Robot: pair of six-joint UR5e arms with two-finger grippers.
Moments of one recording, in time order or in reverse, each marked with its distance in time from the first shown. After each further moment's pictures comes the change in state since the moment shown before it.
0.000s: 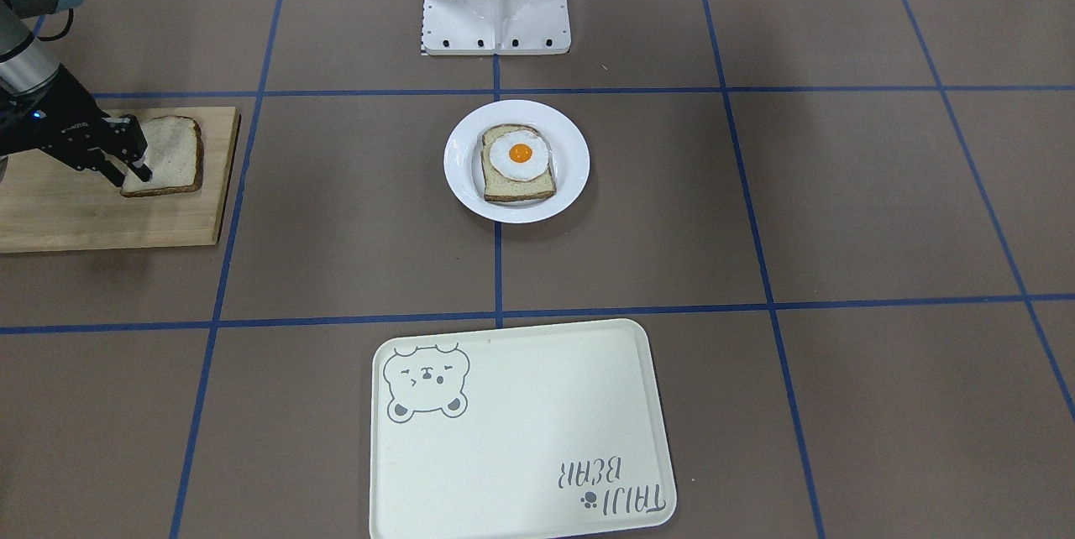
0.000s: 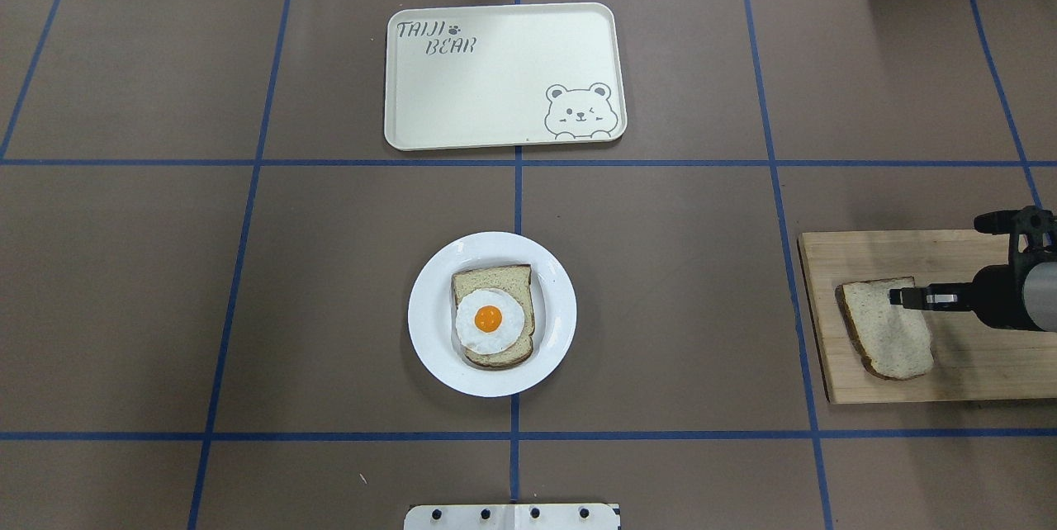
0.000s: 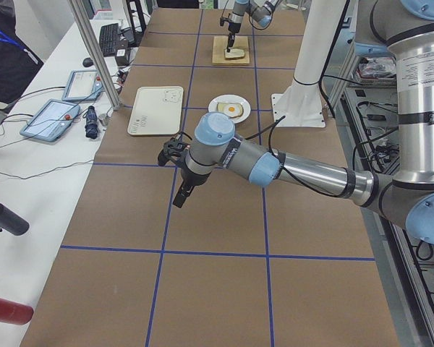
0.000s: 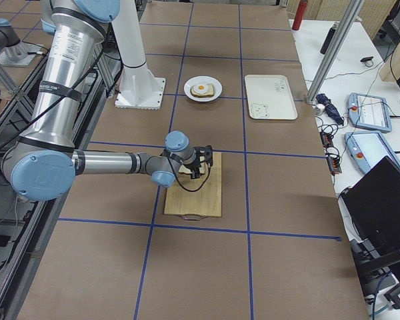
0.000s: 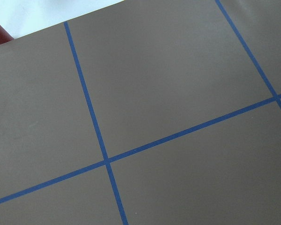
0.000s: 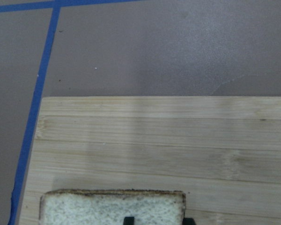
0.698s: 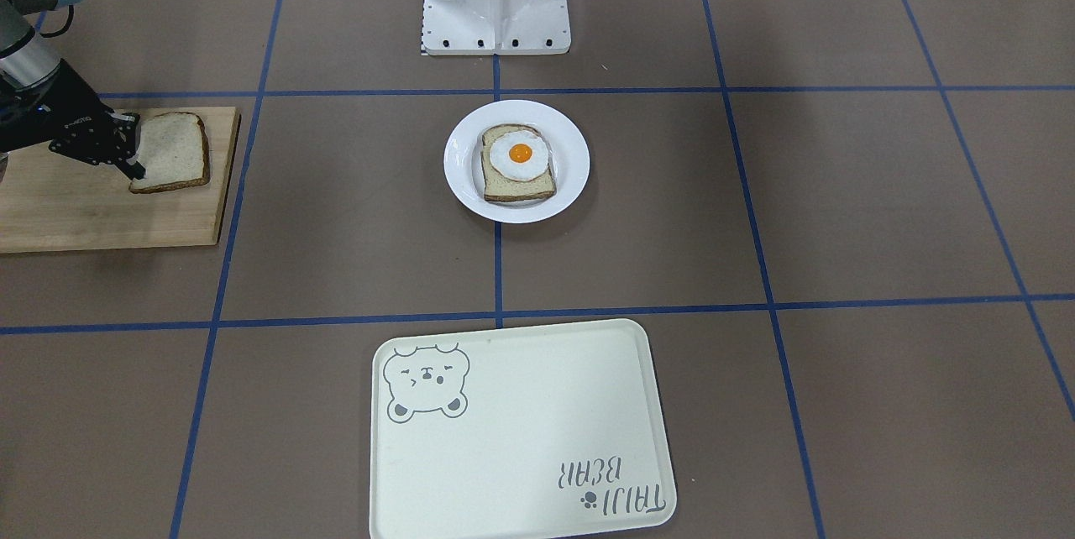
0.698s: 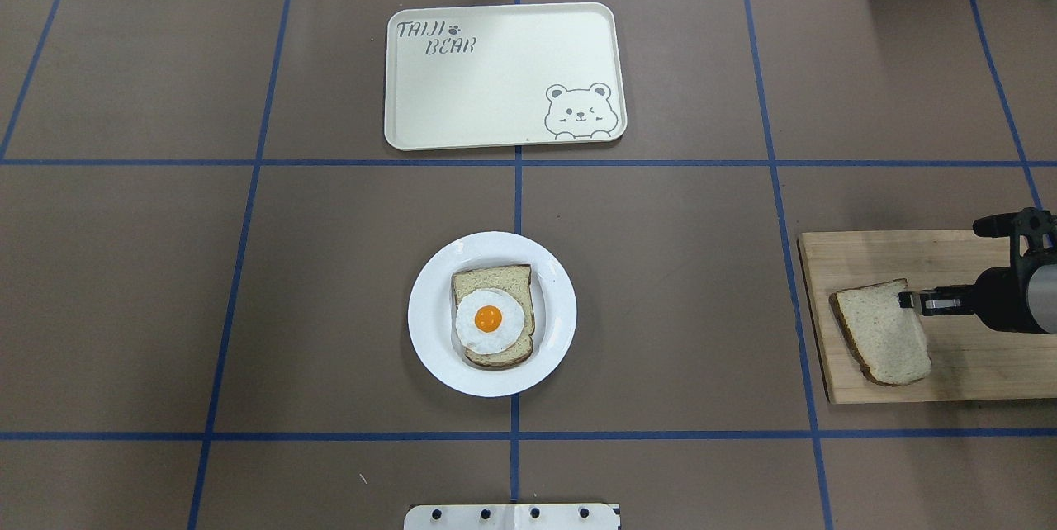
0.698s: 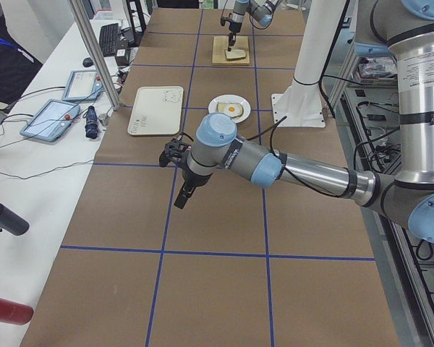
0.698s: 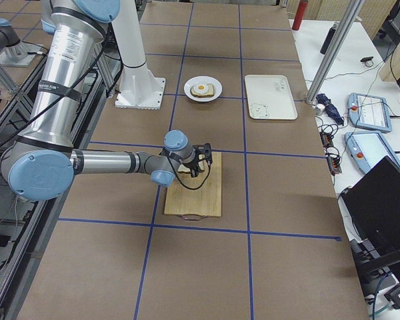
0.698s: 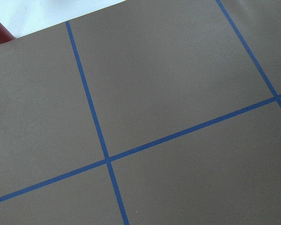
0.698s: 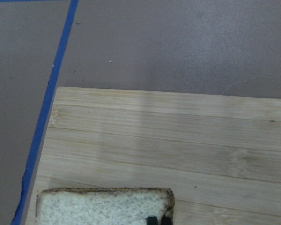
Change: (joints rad) left arm -0.004 0.011 -0.005 -0.001 -0.001 0.000; right arm 0.013 -0.011 0.016 0.001 0.031 -0.061
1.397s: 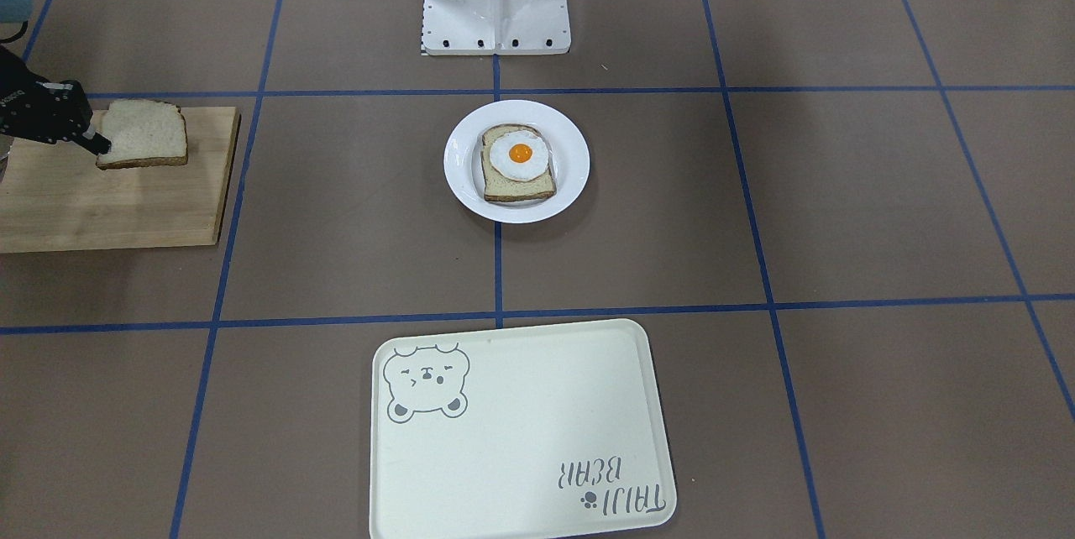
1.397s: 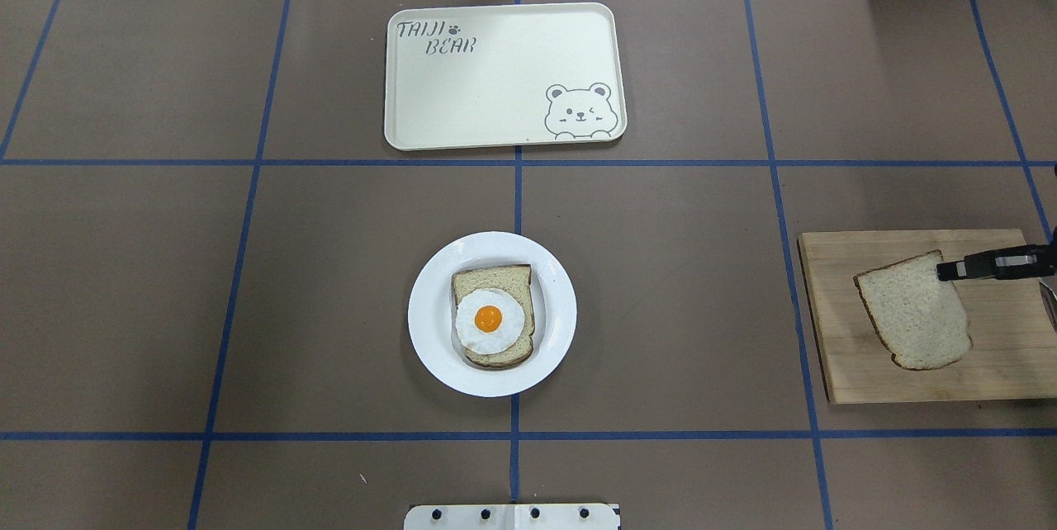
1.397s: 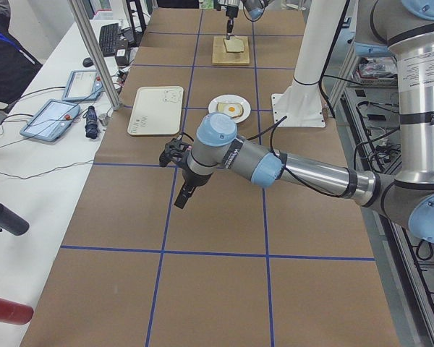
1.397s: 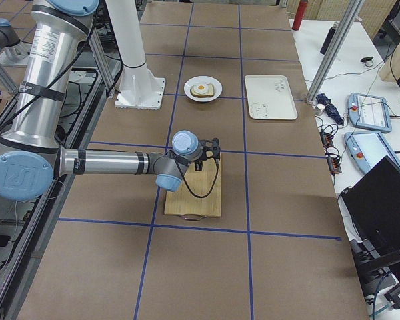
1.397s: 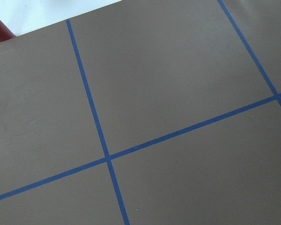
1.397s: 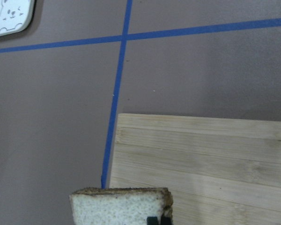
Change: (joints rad) left arm 0.001 -0.001 -0.001 0.001 0.000 -0.001; right arm 0.314 0.058 -0.003 0.057 0.459 -0.008
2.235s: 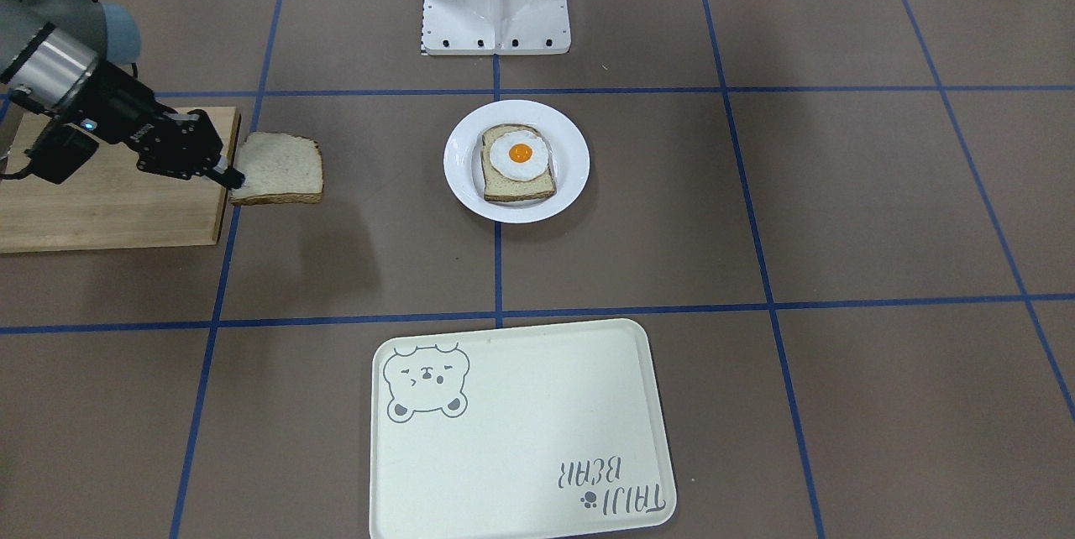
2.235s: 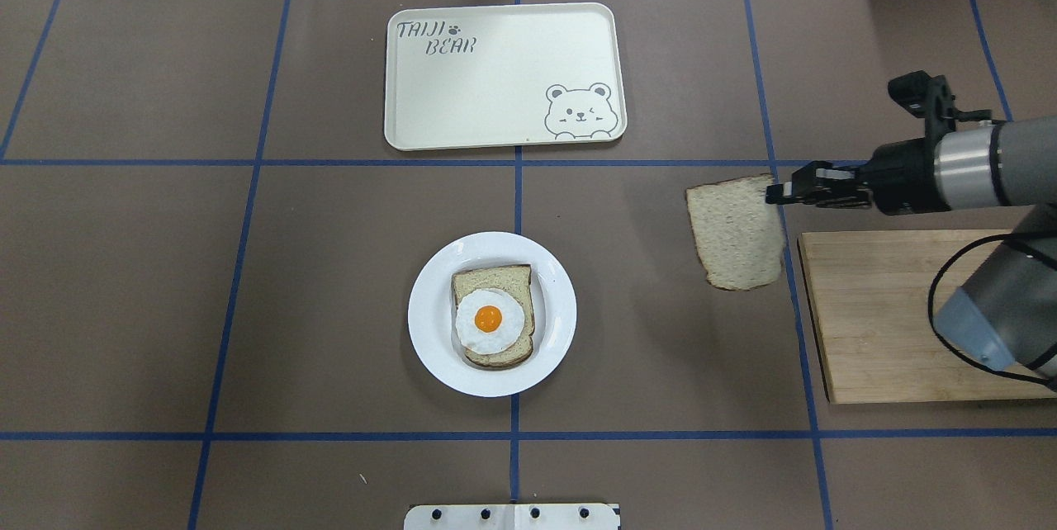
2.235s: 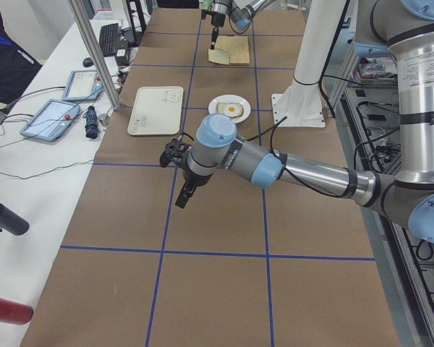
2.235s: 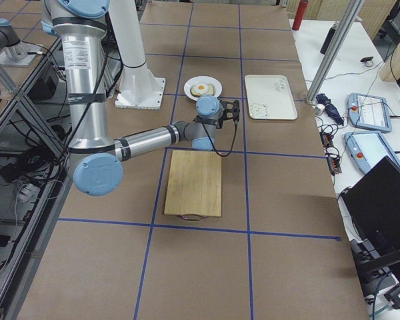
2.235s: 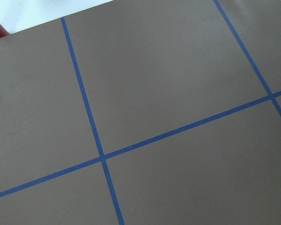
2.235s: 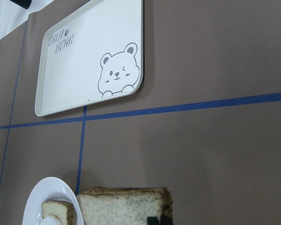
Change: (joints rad) left arm 0.000 0.001 0.003 0.000 -0.020 -0.002; right arm -0.220 0.349 0.001 -0.008 -0.260 0.409
